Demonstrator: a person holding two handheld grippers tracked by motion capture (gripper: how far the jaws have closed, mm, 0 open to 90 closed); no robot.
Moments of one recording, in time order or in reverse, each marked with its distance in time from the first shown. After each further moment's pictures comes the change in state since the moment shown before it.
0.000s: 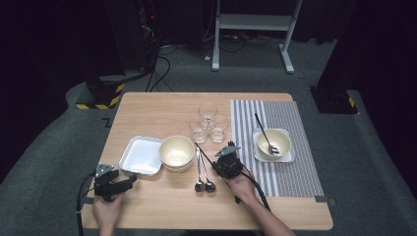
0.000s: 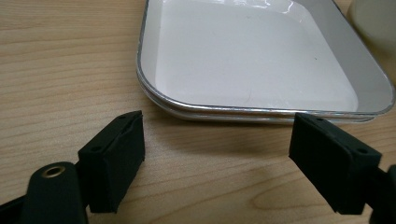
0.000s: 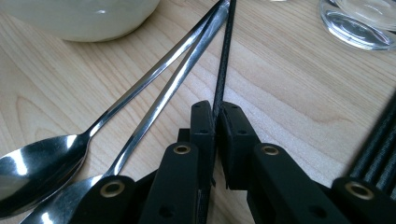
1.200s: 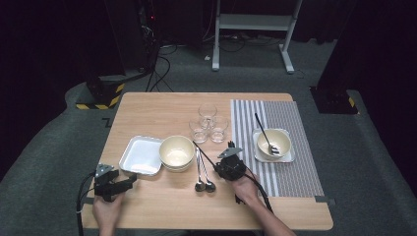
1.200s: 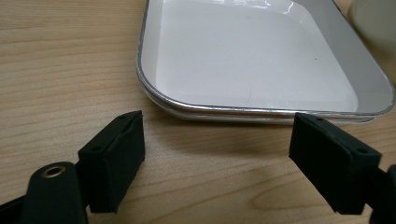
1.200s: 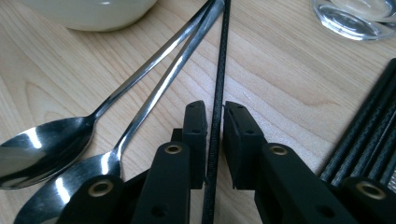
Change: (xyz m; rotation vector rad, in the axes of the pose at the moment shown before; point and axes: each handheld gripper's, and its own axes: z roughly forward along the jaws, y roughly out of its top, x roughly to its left) left arm 0.000 0.000 0.000 0.000 0.000 -0.003; right arm 0.001 -0.006 -0.011 0.011 -0.007 -0.001
